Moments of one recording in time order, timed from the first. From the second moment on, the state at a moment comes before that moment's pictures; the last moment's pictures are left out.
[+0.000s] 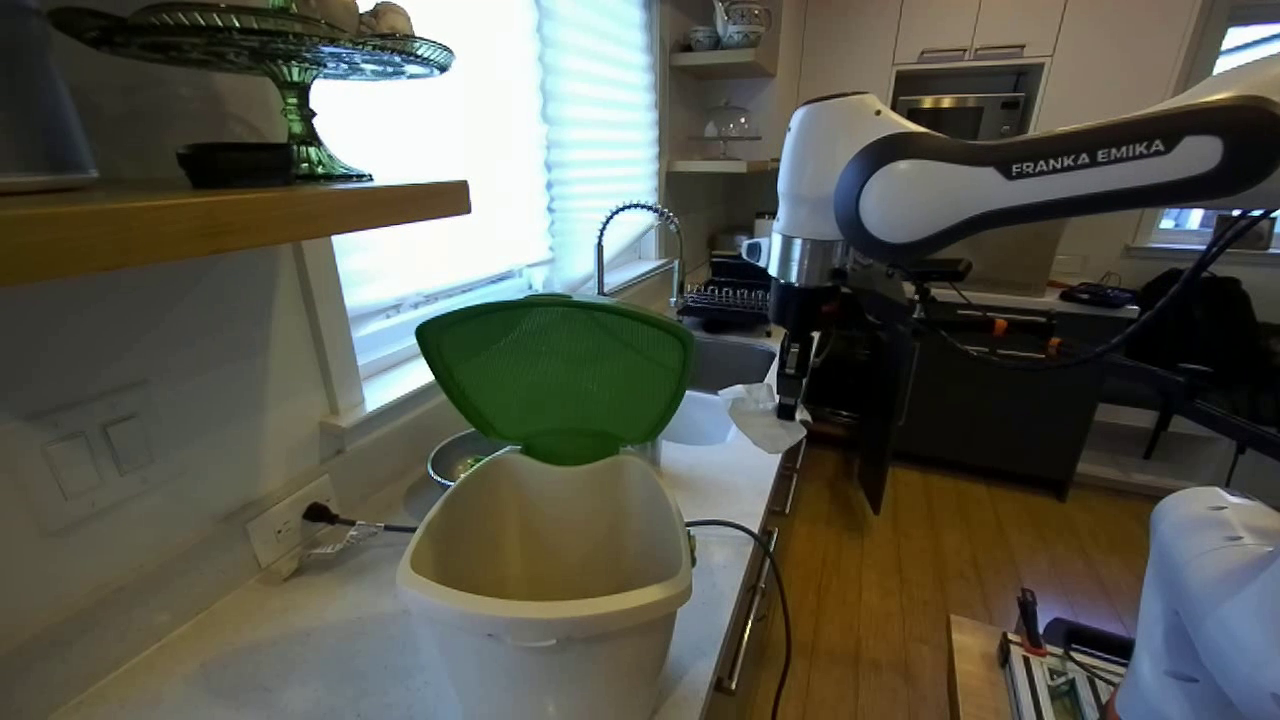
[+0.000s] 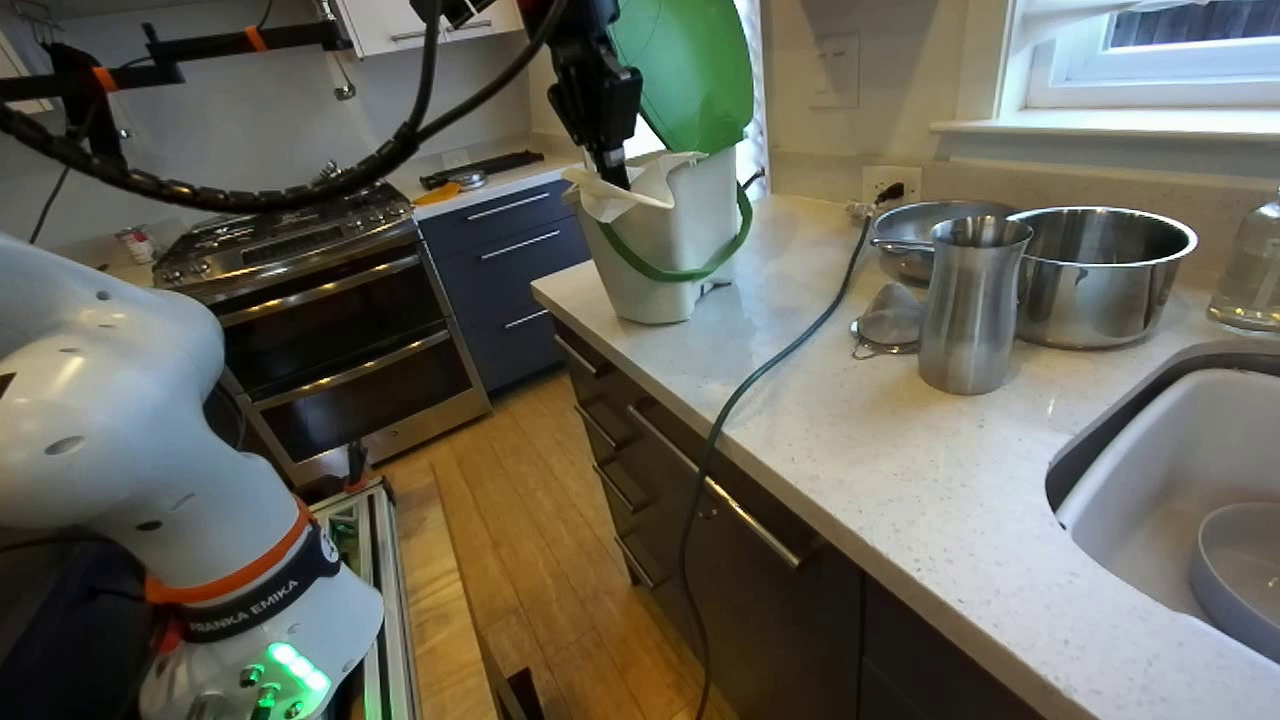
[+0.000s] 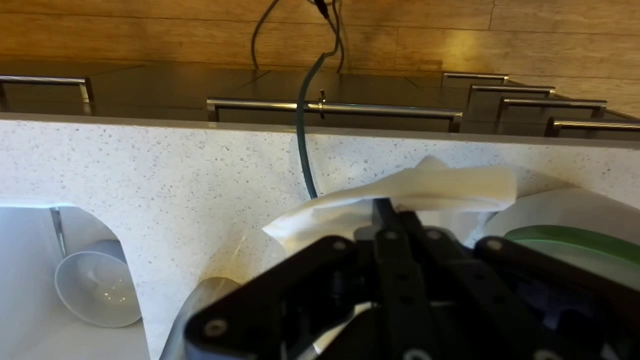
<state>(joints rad) -0.06 -0.50 -0.06 -2.24 -0.08 1.82 -0.19</state>
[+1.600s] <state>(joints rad) 0.19 -0.51 0.03 -2.16 0.31 1.95 -0.40</state>
